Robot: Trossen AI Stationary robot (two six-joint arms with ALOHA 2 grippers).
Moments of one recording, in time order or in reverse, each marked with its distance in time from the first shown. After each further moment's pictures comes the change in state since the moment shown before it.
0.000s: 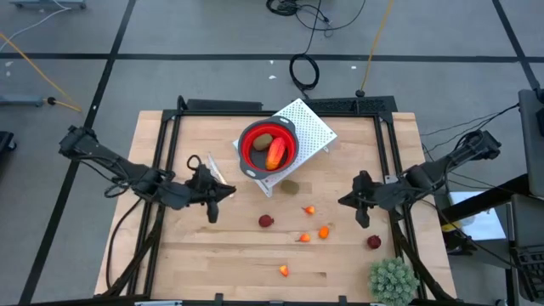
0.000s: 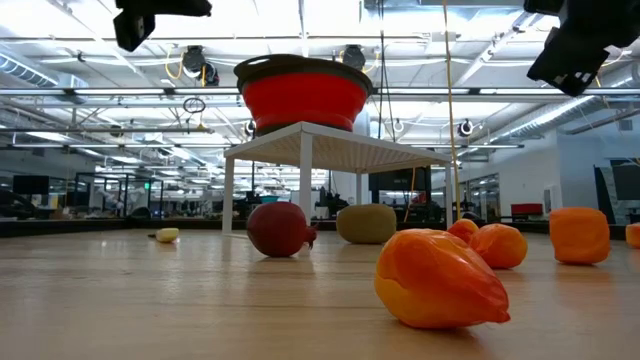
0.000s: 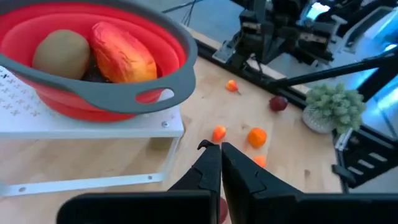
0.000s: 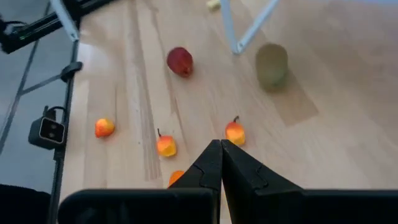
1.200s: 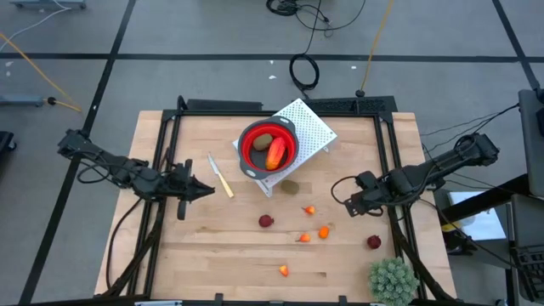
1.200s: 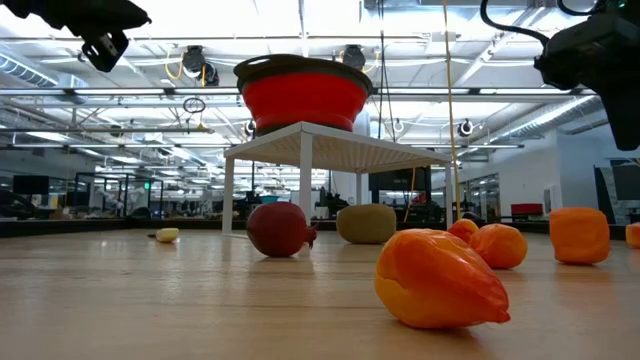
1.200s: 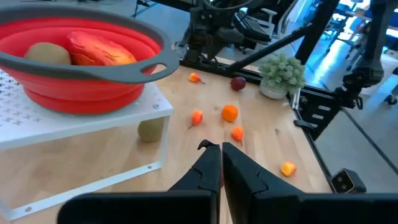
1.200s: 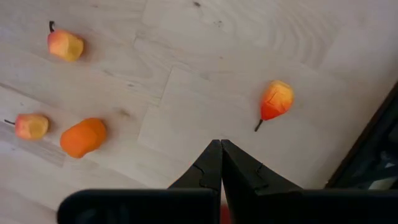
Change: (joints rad) left arm 0.002 -0.462 -0.282 -0.003 0.211 0.282; right arm -0.098 0.290 0.183 -0.629 -0.290 0.841
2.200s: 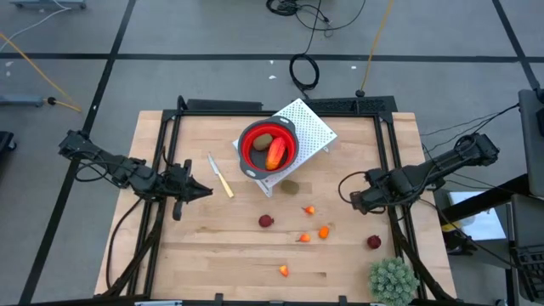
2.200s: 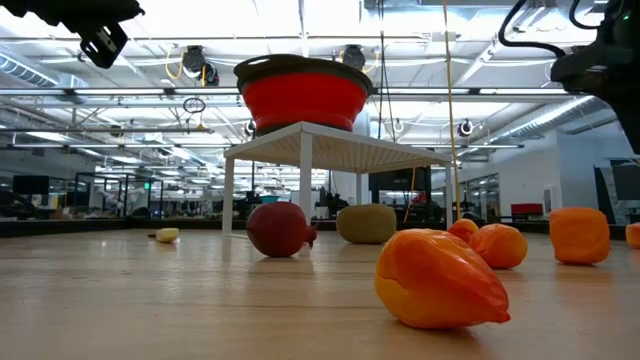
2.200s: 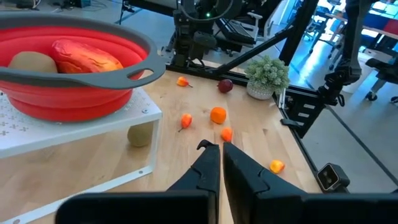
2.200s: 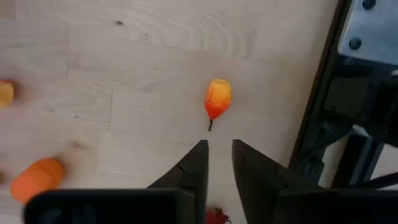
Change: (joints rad) left arm 0.000 -0.045 -0.009 0.002 0.048 0.038; right arm 0.000 0.000 -0.001 -0.162 0.004 0.211
